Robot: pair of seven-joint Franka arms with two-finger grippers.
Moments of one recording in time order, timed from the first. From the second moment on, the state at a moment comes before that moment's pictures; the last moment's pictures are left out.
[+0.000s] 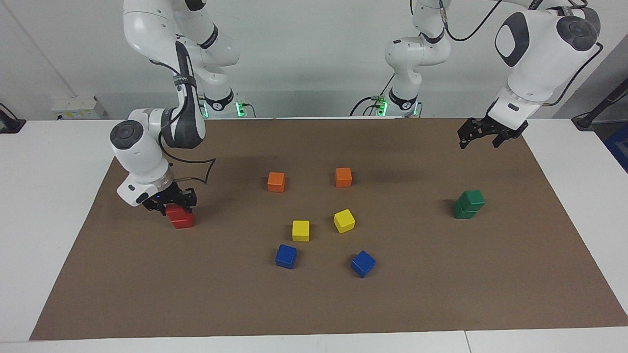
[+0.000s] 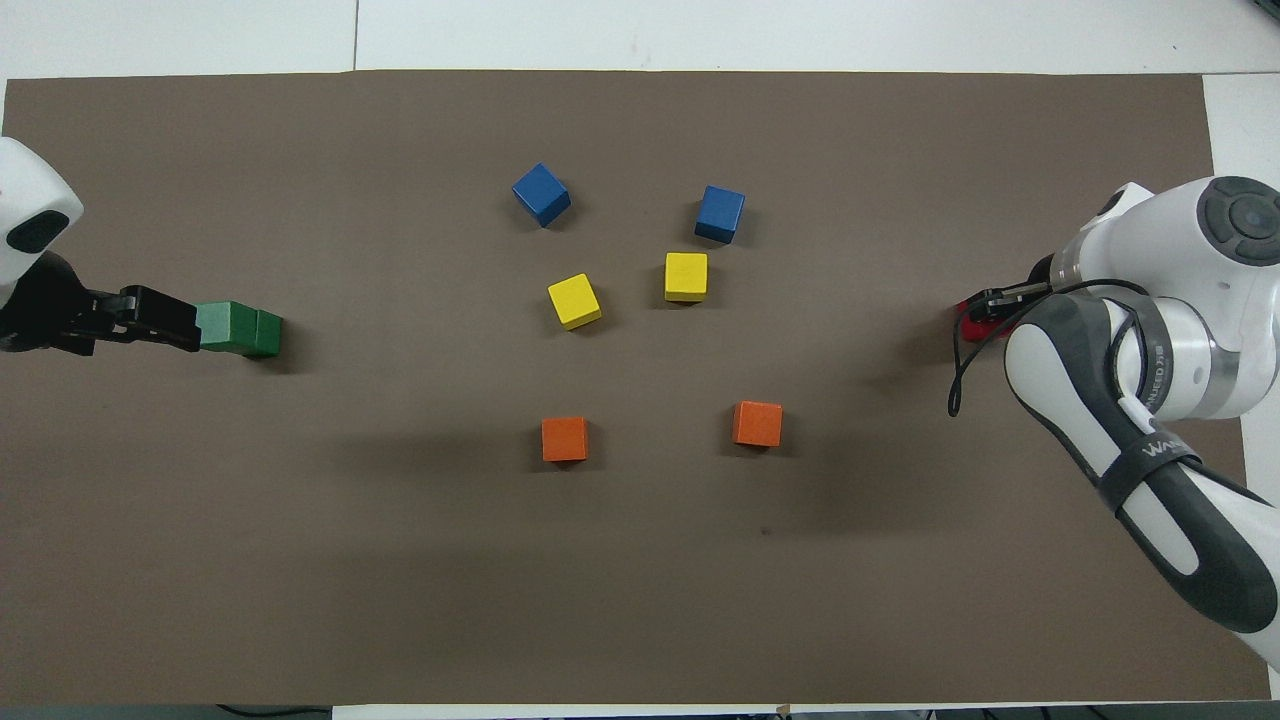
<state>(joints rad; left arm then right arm) 0.03 0.00 -0.08 -1.70 0.00 1.61 0.00 -0.06 0.24 0.02 -2.00 -0.04 2.25 -0.11</state>
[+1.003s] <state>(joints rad) 0.03 0.00 -0.07 -1.69 0.00 1.61 0.00 -0.04 0.15 0.03 -1.88 -0.04 2.14 -0.06</state>
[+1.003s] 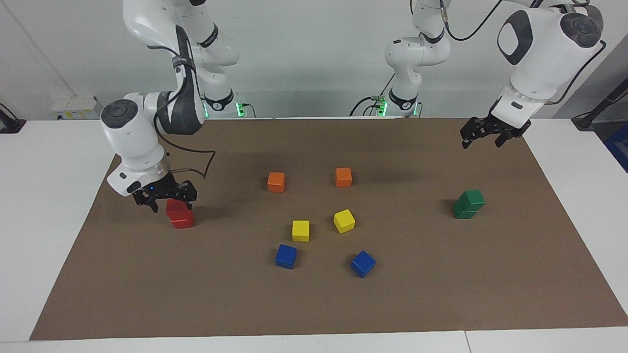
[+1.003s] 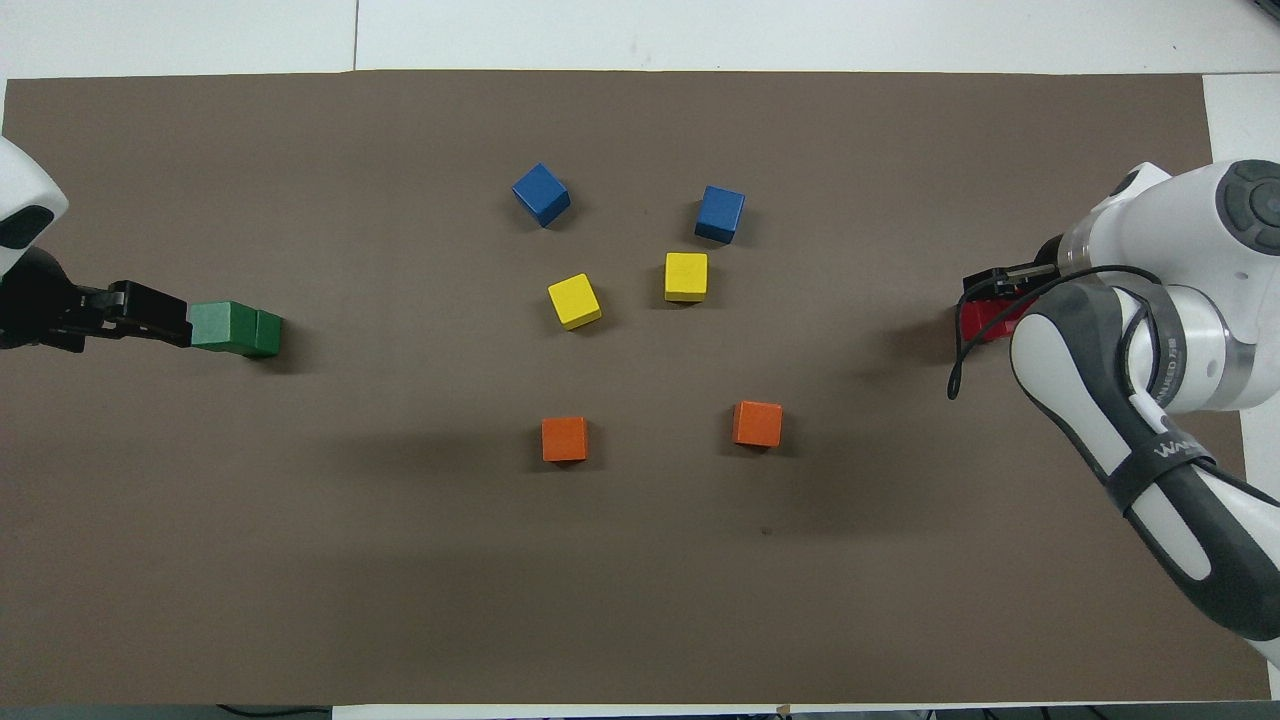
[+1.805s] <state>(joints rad) 0.03 0.00 -0.06 -1.69 0.00 1.61 0.00 -0.05 -0.02 0.04 -1.67 -0.04 1.60 -0.05</state>
